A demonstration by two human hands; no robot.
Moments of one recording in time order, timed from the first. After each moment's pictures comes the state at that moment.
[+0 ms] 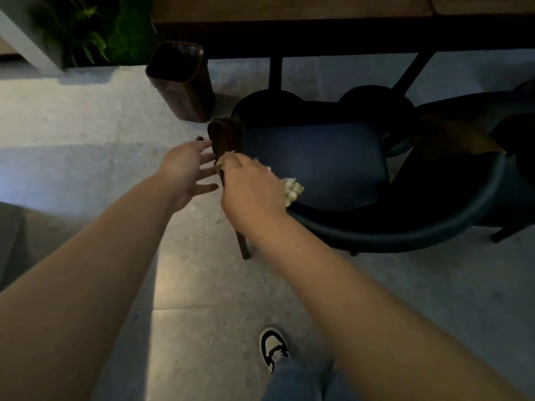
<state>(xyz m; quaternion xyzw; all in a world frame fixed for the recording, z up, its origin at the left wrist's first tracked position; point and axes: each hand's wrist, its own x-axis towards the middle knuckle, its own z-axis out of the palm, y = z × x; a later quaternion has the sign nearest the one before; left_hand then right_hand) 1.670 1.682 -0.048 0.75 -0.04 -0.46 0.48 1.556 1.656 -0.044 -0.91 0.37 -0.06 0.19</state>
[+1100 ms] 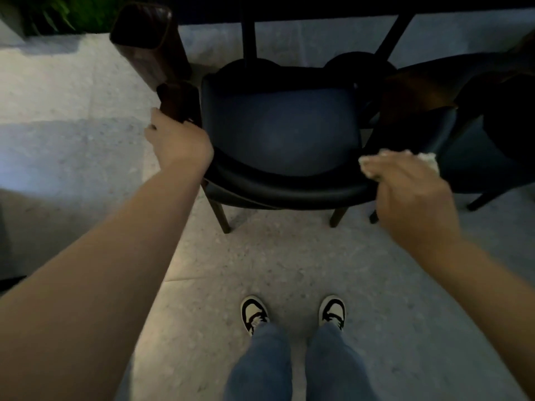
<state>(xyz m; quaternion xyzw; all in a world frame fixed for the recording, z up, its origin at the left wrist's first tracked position) 1.572 1.646 -0.056 0.92 -0.07 -0.17 0.35 1.284 1.572 -0.046 -0.92 0.33 -0.19 0.05</state>
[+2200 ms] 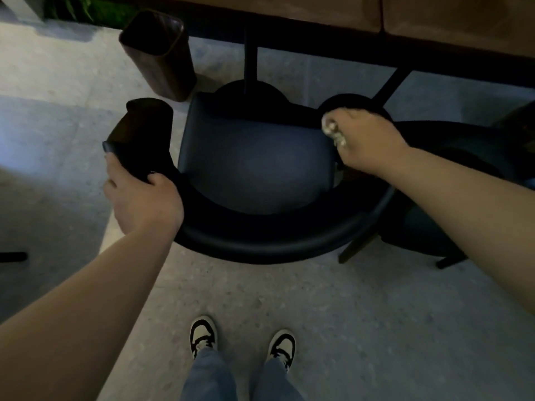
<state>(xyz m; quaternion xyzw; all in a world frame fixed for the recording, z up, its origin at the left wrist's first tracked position) 1.497 1.636 -0.047 0.92 0.06 -0.10 0.38 1.345 1.354 -0.043 -0.97 0.22 0.02 0.06</state>
